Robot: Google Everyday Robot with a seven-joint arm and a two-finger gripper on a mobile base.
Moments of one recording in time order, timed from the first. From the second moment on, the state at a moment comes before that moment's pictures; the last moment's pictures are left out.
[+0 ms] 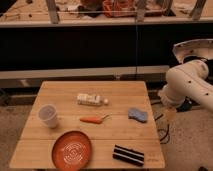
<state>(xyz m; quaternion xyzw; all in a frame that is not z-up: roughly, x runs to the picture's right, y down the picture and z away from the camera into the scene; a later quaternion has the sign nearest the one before) 0.282 0.104 0.685 -0.28 0.02 0.02 0.96</state>
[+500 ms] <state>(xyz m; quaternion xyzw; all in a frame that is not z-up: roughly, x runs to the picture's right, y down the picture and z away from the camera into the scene) 0.217 0.079 0.694 -0.25 0.00 -0.03 0.97</state>
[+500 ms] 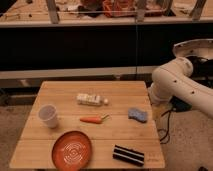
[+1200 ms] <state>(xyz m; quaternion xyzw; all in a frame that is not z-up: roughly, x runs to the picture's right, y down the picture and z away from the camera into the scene) 0.135 0.065 0.709 -0.22 -0.03 -0.10 0.97</state>
